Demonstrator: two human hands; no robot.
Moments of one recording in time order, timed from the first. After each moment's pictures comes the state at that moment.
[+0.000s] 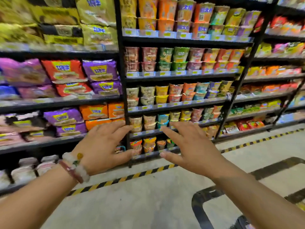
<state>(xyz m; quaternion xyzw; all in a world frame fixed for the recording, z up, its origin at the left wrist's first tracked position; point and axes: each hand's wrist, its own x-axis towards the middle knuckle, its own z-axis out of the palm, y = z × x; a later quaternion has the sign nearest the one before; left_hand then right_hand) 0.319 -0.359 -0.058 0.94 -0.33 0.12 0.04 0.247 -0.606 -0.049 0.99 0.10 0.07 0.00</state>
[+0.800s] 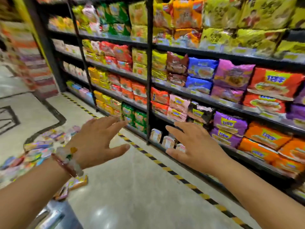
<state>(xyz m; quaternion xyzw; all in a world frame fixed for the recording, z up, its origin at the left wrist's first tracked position) 0.163 0.132 -0.068 0.98 0.15 0.12 -0.05 0.346 -0.085 -0.067 0.83 0.56 0.05 -0.04</state>
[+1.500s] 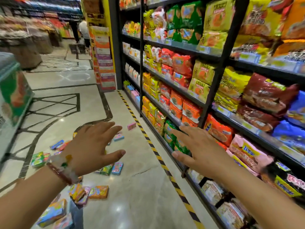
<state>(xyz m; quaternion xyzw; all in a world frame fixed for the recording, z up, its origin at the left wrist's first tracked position) 0.253 0.373 -0.091 0.91 0.37 0.17 -0.08 0.533 0.245 -0.070 0.69 0.72 0.02 -0.03</state>
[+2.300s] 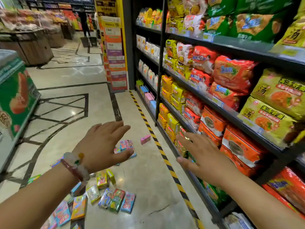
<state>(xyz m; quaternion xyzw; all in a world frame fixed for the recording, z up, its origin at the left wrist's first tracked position) 0.312 0.791 -0.113 0.90 0.38 0.16 -0.12 0.592 0.675 -0.116 0.68 0.74 -0.03 -0.03</state>
